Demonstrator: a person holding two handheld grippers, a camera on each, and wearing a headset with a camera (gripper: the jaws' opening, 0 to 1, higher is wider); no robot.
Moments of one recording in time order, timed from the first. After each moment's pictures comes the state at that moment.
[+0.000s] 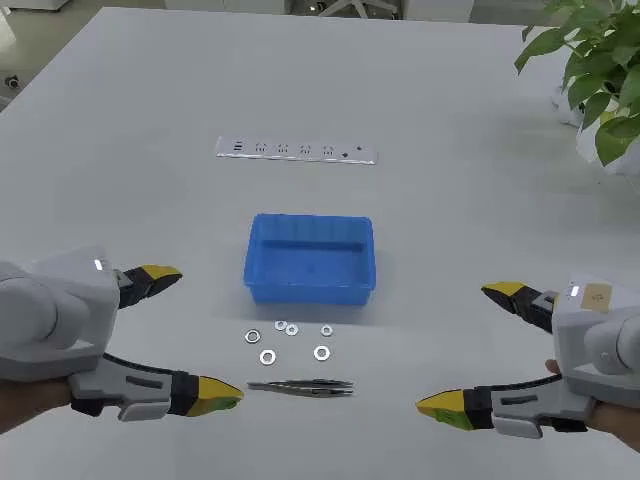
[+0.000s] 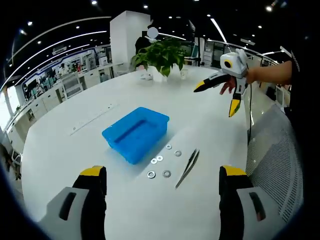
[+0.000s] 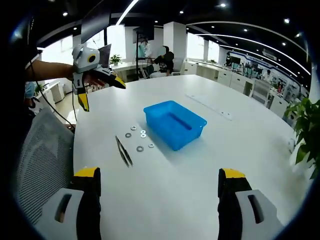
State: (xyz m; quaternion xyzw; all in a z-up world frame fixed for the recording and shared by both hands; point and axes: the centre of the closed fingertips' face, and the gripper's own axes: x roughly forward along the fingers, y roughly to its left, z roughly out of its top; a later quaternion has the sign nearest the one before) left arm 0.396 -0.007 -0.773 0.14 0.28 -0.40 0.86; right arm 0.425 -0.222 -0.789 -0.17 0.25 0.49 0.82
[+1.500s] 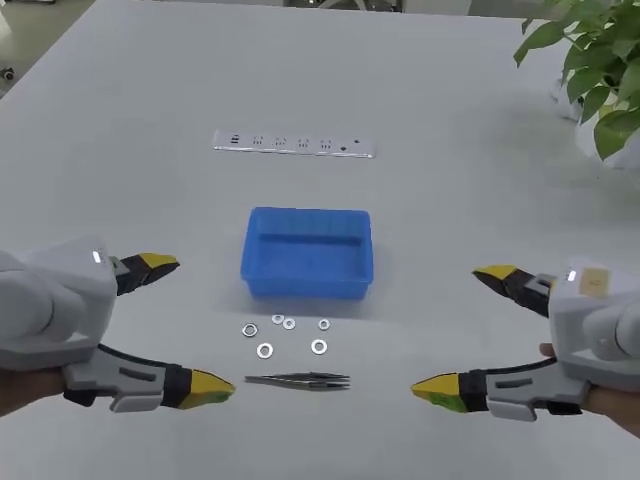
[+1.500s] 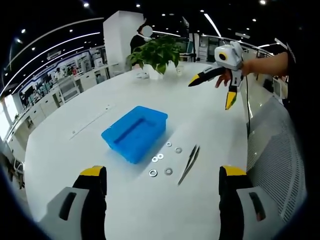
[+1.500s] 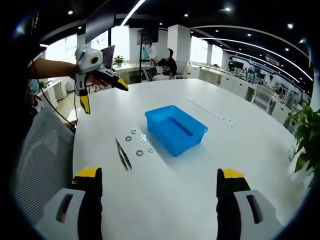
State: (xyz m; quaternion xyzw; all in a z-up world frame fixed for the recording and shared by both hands) left arm 0.394 -0.005 -0.777 0.17 0.28 -0.41 0.85; right arm 0.428 -0.213 -0.786 -0.17 0.24 0.51 0.81
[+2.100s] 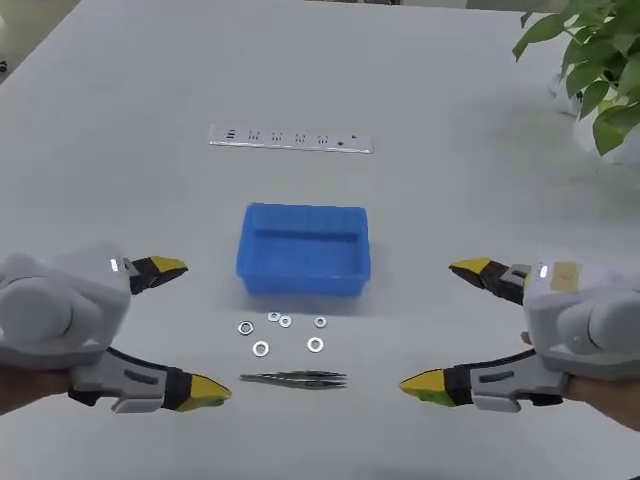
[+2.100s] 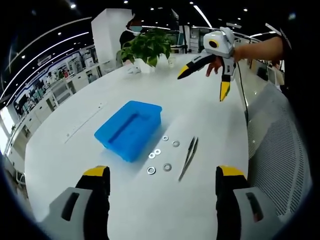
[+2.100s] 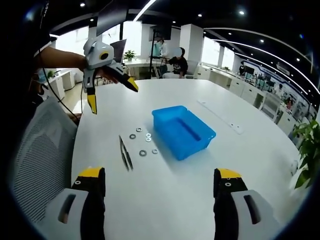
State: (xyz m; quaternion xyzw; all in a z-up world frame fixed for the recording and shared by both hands) left arm 0.395 -0.012 -0.794 0.21 0.29 -0.44 0.82; right arm 0.429 -0.197 -0.792 -0.21 0.23 0.54 0.78
